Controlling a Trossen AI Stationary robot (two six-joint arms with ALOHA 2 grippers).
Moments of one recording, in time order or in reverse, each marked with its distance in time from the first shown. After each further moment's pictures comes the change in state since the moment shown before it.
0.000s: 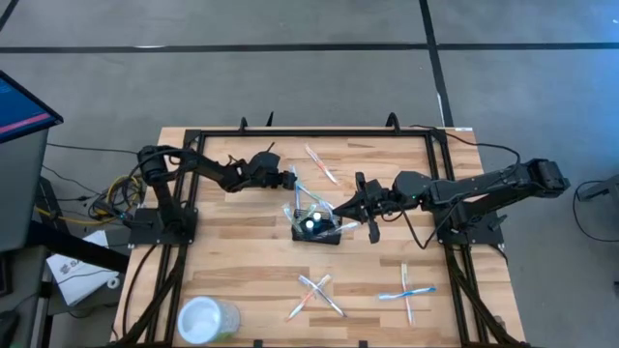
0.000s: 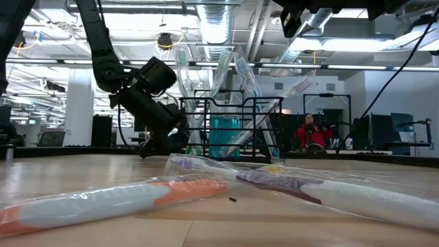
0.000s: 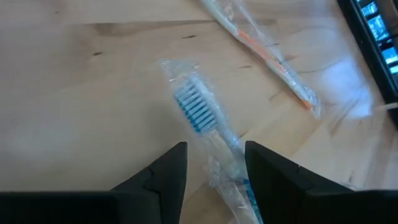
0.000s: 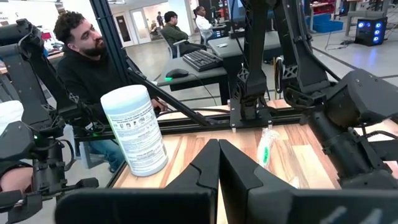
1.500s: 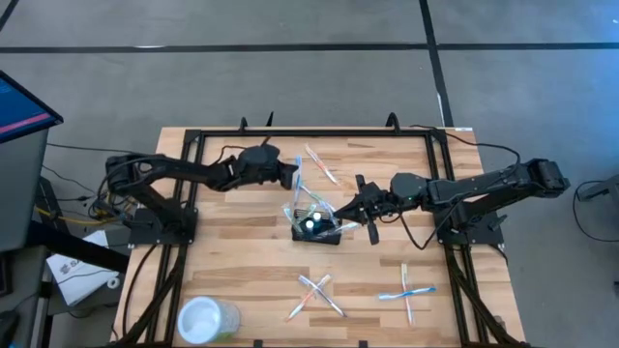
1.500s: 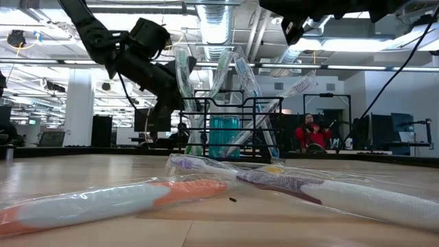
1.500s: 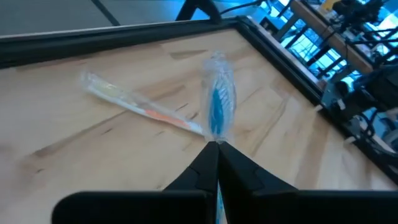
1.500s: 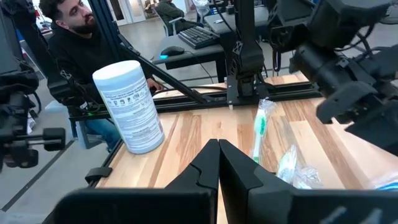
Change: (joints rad) left arm -0.076 -0.282 0.008 -0.056 -0.075 0.239; right arm 0.000 0.000 0.000 -0.094 0.000 -0.008
